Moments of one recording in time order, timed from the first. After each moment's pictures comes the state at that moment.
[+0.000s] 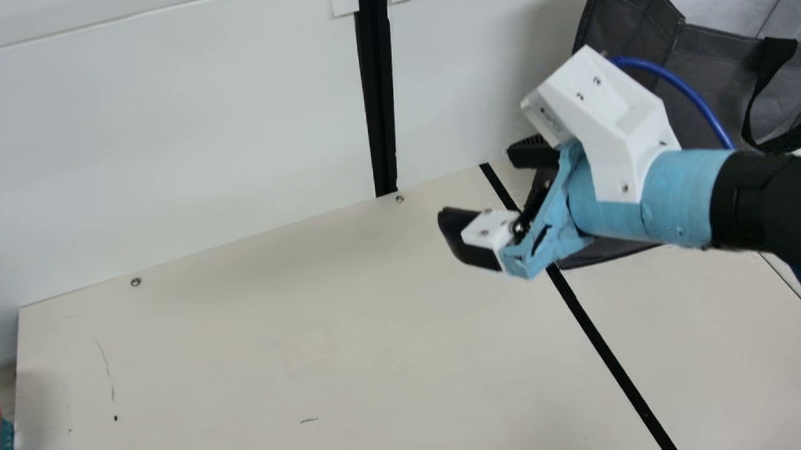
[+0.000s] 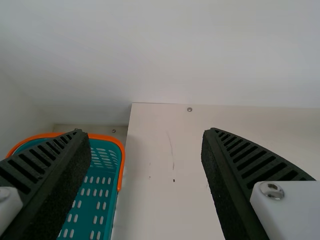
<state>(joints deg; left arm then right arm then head) -9.6 65.1 -81.1 10.5 55.0 -11.5 -4.2 69.4 -85.9 29.2 62.3 -34.8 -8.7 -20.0</state>
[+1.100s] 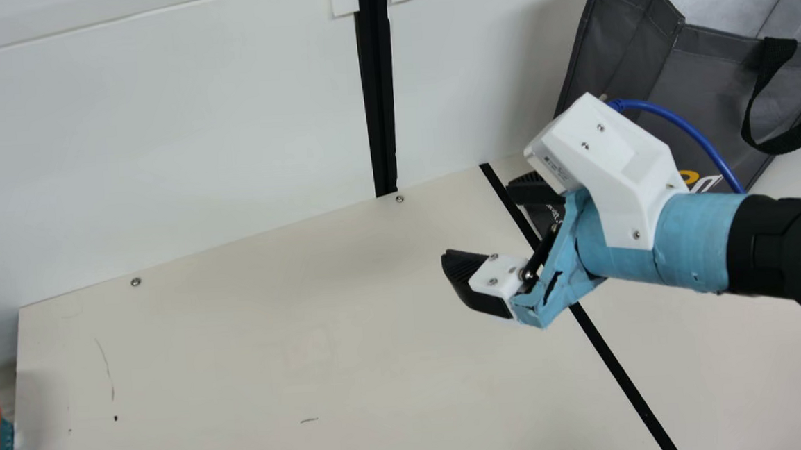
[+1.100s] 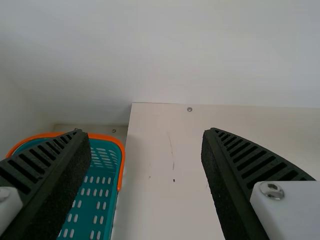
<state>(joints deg) -9.6 65.1 -81.1 10.5 55.0 -11.5 -4.5 65.9 -81.8 30.6 63.6 -36.6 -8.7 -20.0</state>
